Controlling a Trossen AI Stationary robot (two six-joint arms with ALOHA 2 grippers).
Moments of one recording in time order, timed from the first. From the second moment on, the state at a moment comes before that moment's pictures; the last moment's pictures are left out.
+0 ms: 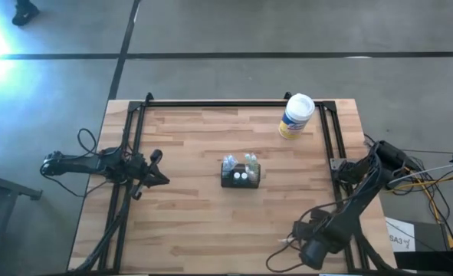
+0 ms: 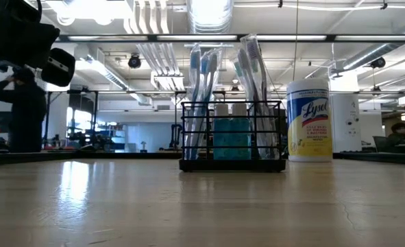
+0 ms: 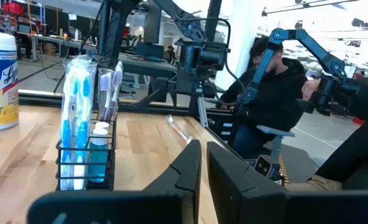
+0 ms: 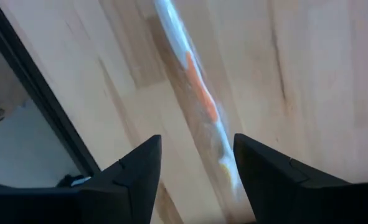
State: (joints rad) left arm -0.09 0.00 0.01 0.06 0.25 -0.21; right arm 0.91 1.69 1.19 -0.99 -0.08 1.29
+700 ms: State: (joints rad) left arm -0.09 0.00 0.01 0.05 0.24 -0.19; right arm 0.84 1.82 1.13 -0.92 -0.18 1.14
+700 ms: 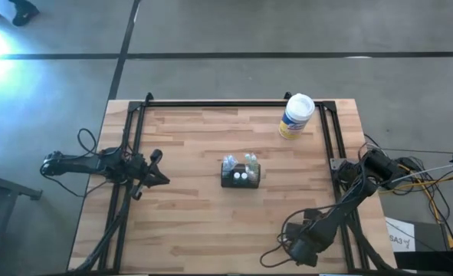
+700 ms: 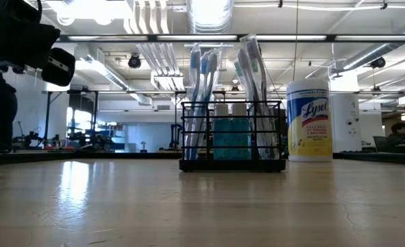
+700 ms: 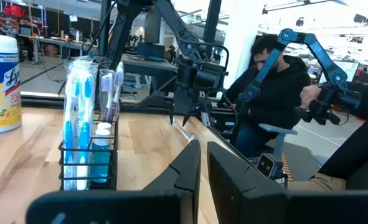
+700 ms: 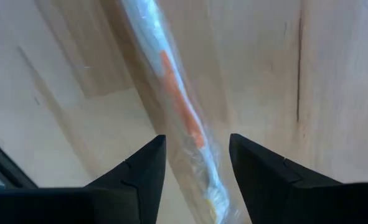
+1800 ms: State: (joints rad) left arm -0.09 0.01 0.01 0.05 0.24 -0.35; right arm 0.79 1.83 1.44 -1.39 0.18 0.88
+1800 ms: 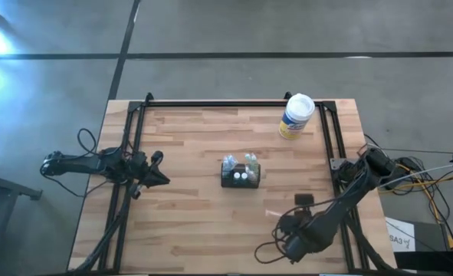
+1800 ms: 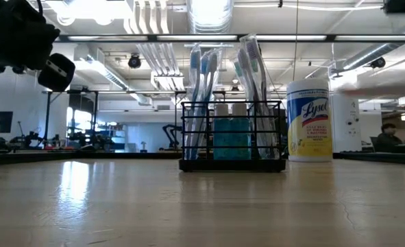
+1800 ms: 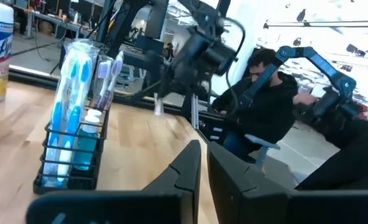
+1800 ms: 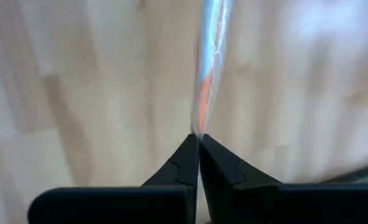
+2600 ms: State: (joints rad) left arm -0.10 0.39 0.12 0.37 0.29 -0.53; right arm 0.54 2.15 2.10 -1.56 1.13 -0.10
